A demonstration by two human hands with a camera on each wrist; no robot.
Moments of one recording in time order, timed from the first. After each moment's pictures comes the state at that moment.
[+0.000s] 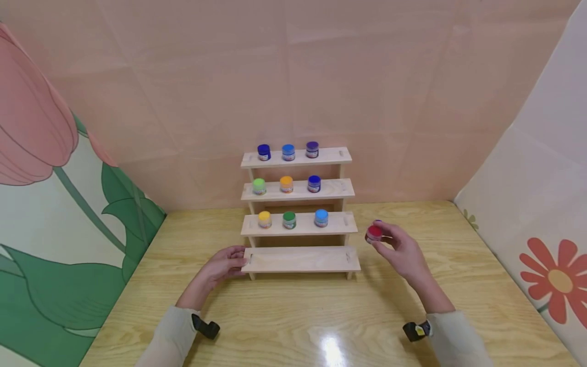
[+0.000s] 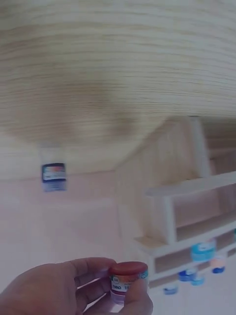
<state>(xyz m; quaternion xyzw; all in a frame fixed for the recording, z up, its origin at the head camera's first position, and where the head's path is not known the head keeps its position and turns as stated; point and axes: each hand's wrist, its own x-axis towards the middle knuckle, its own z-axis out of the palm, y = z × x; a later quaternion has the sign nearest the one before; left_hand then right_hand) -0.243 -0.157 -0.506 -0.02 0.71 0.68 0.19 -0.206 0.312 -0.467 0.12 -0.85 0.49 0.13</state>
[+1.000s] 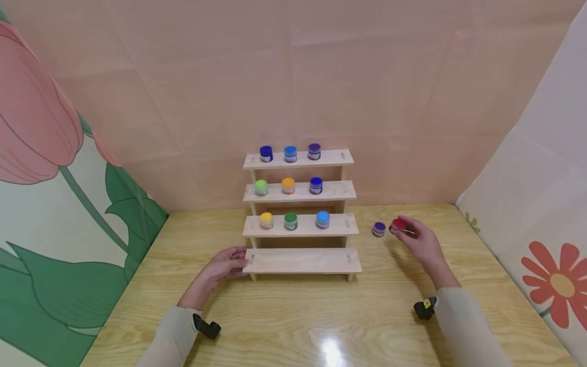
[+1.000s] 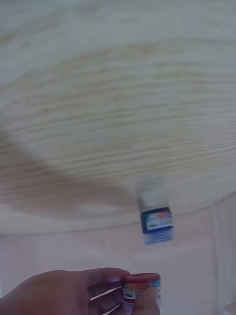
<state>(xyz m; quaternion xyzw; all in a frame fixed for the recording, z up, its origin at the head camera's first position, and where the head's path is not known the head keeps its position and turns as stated) -0.241 -0.156 -0.504 -0.02 0.71 0.67 0.19 -0.258 0.387 -0.503 0.03 -0.87 0.49 0.09</state>
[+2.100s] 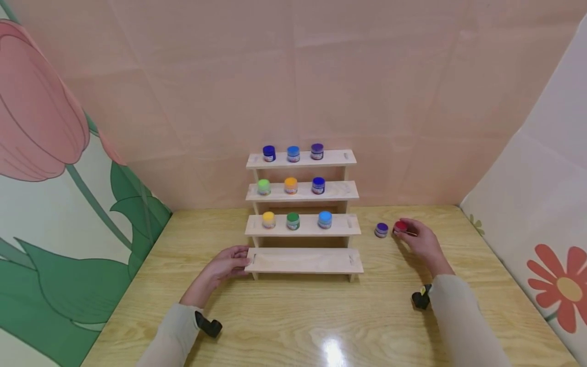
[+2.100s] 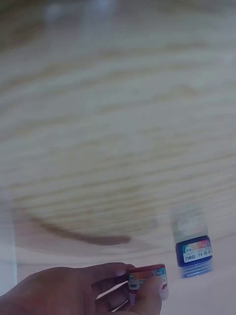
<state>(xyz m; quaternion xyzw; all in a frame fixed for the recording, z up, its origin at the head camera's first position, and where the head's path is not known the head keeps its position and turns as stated) -0.242 -0.155 -0.505 -0.04 0.71 0.68 0.19 -0.289 0.404 -0.522 0.03 -0.90 0.42 0.04</state>
